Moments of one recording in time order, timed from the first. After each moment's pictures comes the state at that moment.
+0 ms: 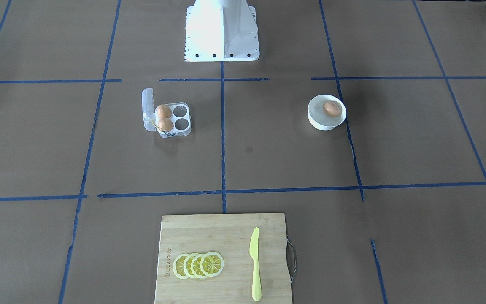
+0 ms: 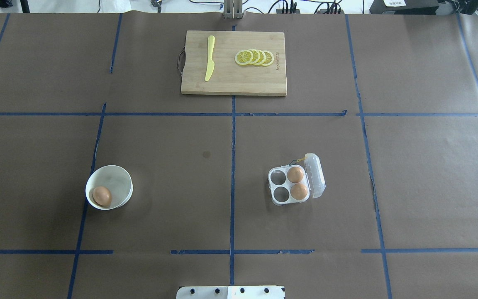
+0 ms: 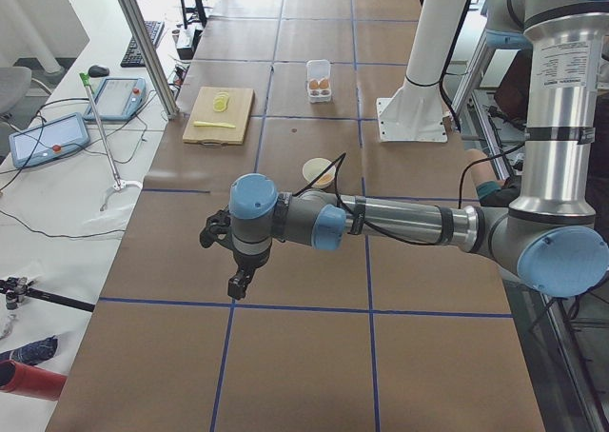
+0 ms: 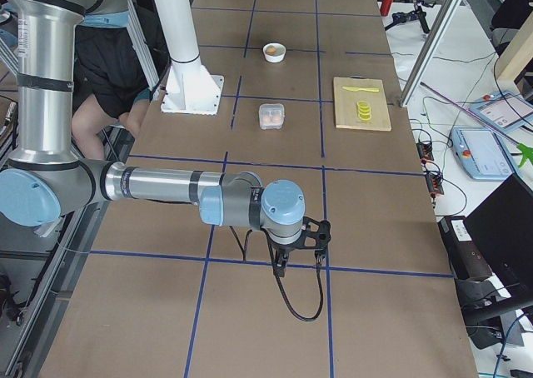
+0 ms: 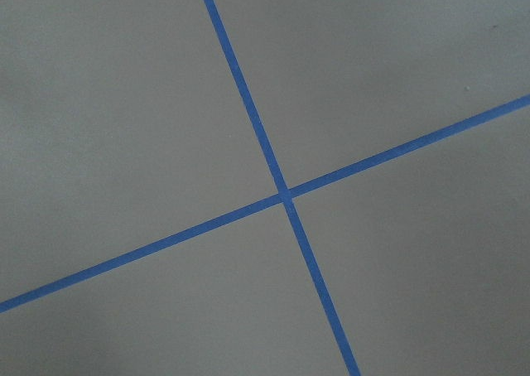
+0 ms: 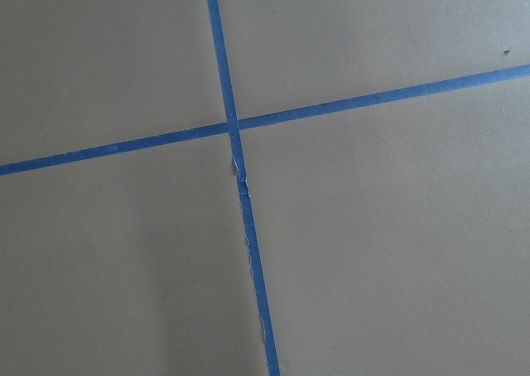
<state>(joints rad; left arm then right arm) -1.56 -1.55 -1.69 -1.69 -2.29 0.22 1.66 -1.69 1.69 -1.56 2.41 0.14</state>
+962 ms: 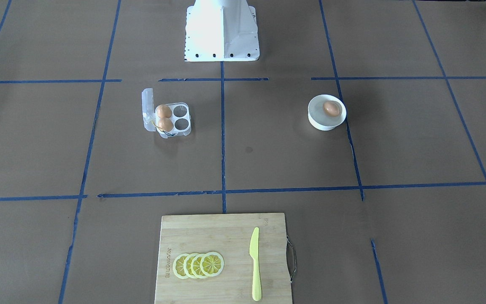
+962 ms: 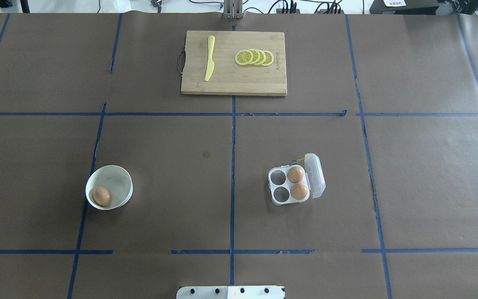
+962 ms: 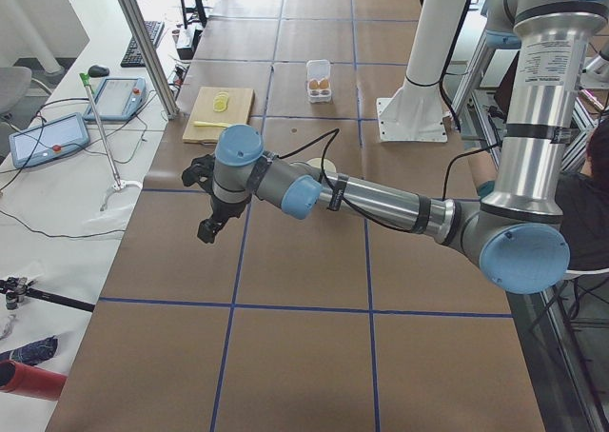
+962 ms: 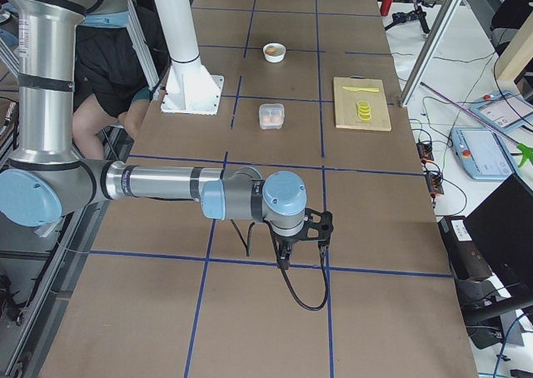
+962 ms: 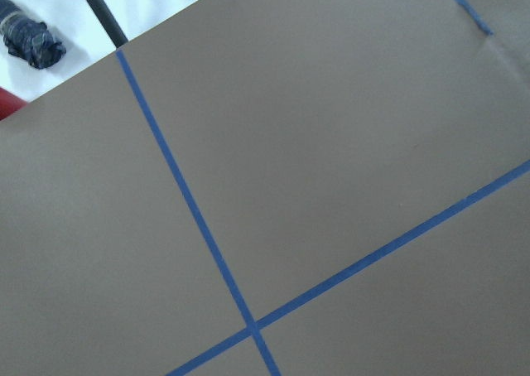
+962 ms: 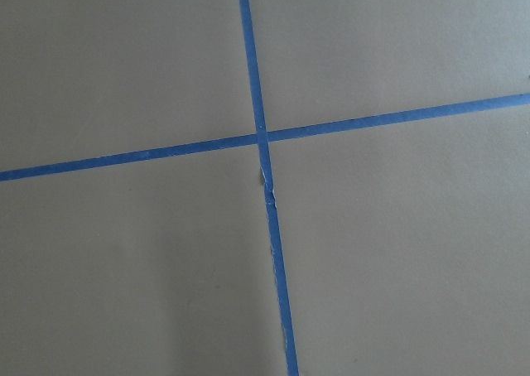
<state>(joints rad) -1.45 -1.68 -1.73 -1.88 -2.37 0.04 1.64 -1.68 1.72 -1.55 2.41 0.14</state>
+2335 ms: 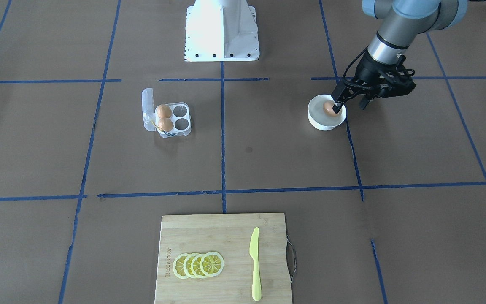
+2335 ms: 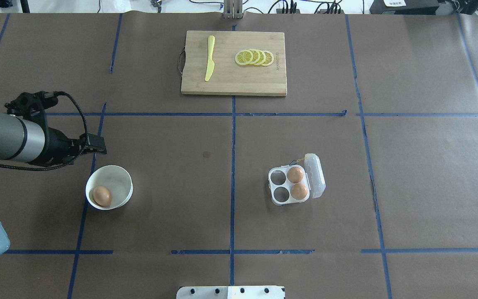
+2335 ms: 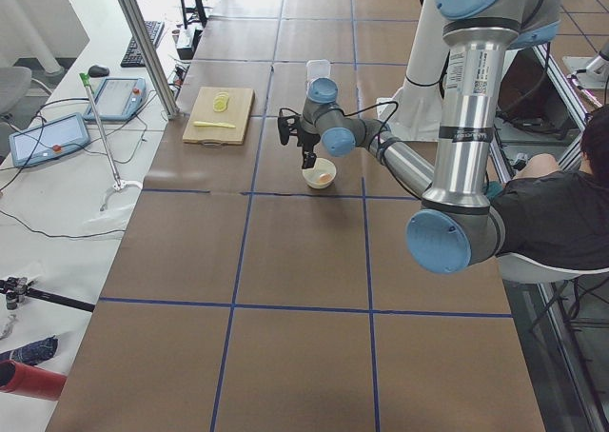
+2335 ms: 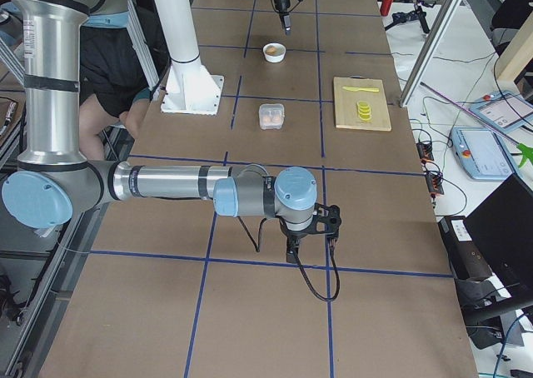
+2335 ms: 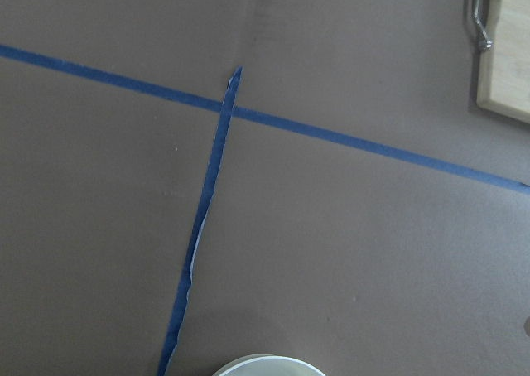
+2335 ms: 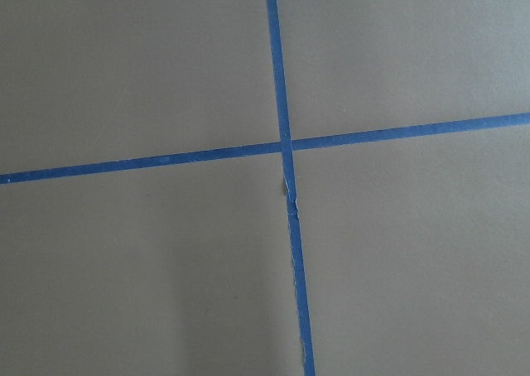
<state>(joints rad) -0.67 -1.64 -2.03 -1.94 -1.89 -1.40 1.62 -1.65 1.70 -1.54 2.43 0.14</state>
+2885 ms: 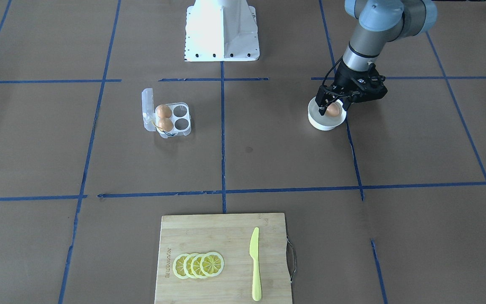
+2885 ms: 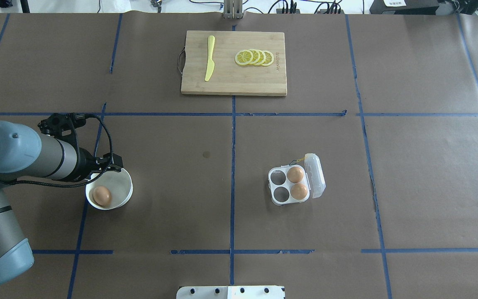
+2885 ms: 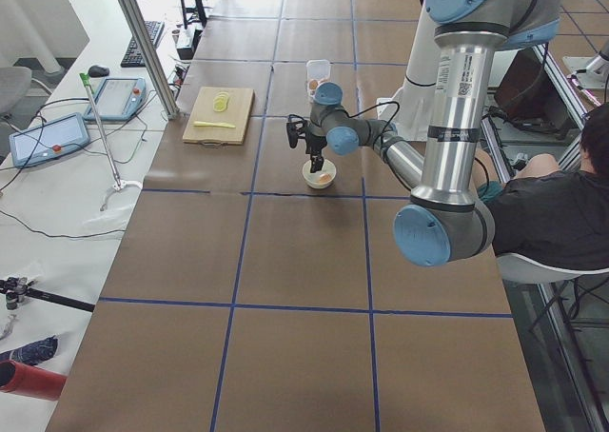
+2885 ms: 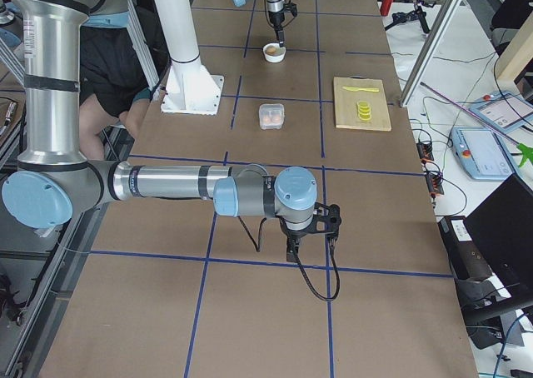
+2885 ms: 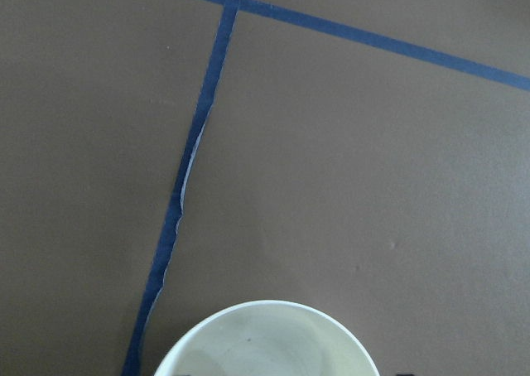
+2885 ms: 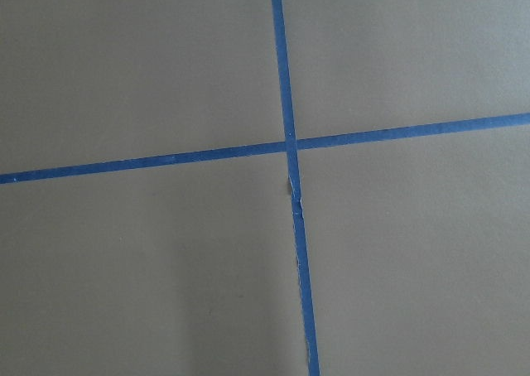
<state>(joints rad) -0.57 -1.71 -2.00 -1.82 -1.82 -1.42 1.62 -1.65 1.70 -1.54 2.43 0.14</state>
